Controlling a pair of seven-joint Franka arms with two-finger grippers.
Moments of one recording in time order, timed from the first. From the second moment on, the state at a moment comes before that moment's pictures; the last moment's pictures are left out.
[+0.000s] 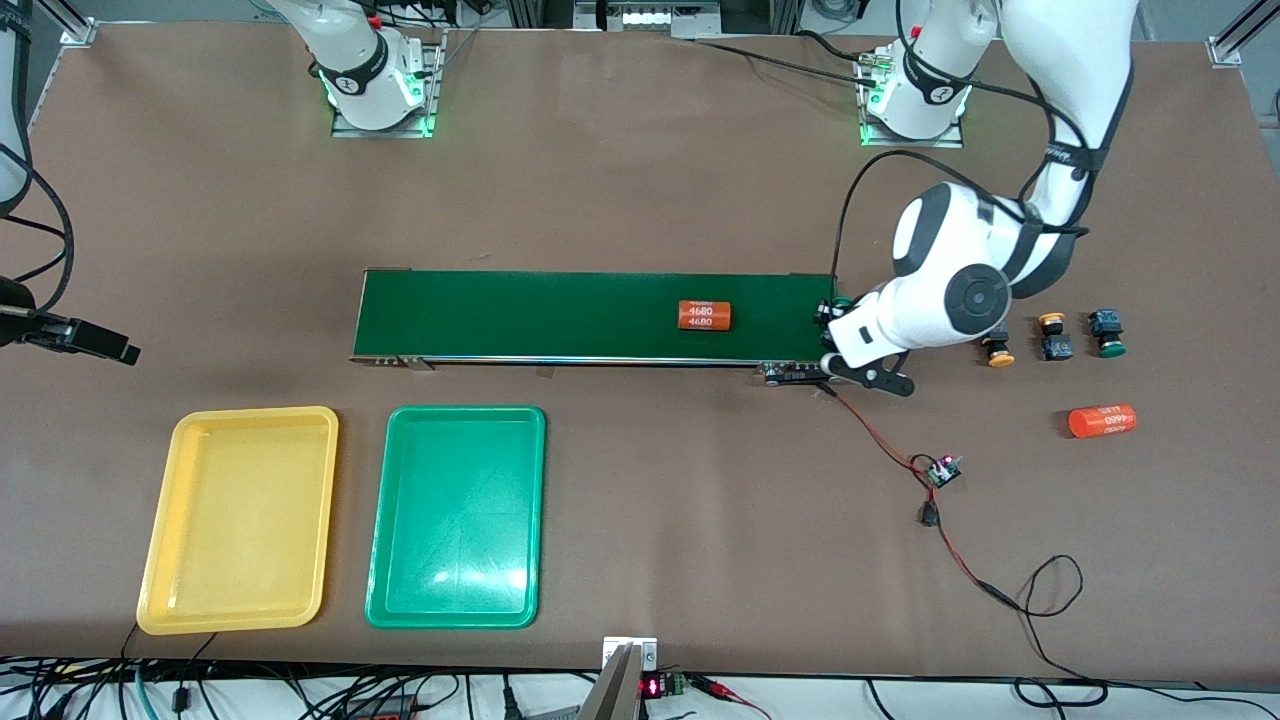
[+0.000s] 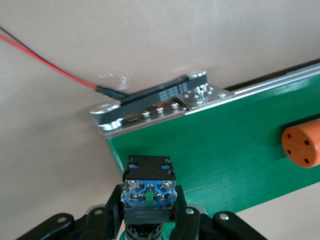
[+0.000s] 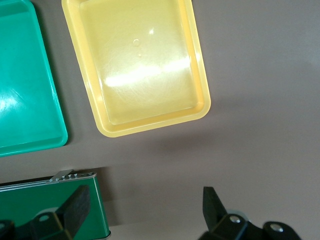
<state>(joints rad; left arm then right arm) -0.21 0.39 -0.13 -1.95 -0.20 2.08 0.05 -0.13 0.28 -0.06 -1.53 0.04 1.79 -0.01</state>
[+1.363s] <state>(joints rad) 0.09 0.36 -0.10 -1.92 -0.13 2.02 0.07 -0.13 0.28 -0.06 -1.53 0.04 1.79 -0.01</state>
